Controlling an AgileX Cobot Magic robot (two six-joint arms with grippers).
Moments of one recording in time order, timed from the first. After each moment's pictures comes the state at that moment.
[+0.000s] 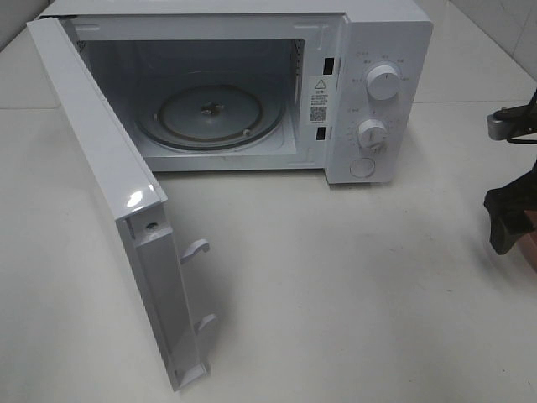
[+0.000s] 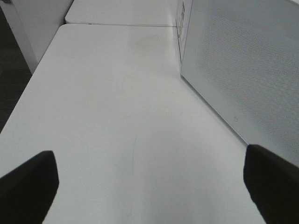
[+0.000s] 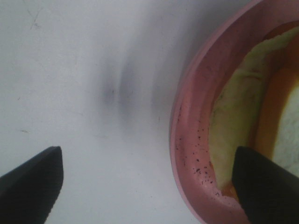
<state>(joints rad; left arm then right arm) 0.03 0.00 -0.50 -0.05 1.04 0.01 -0.02 1.69 -0.94 -0.15 0.75 -0.05</state>
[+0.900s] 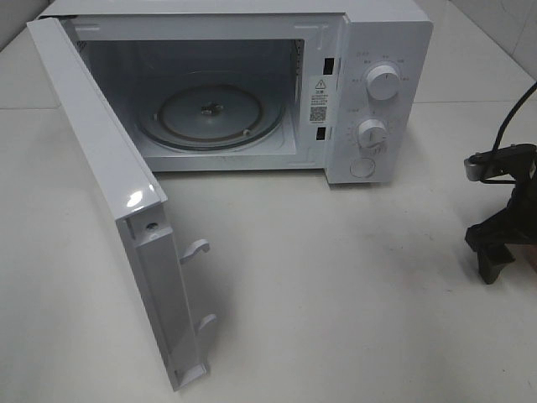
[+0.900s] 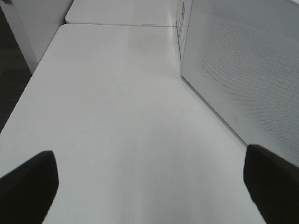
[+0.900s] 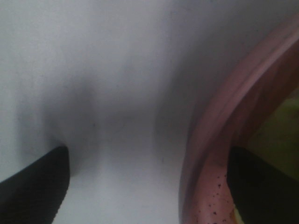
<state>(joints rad) 0.03 0.00 -0.50 -0.05 1.04 0.01 -0.02 1.90 -0.94 -0.22 0.64 0.02</state>
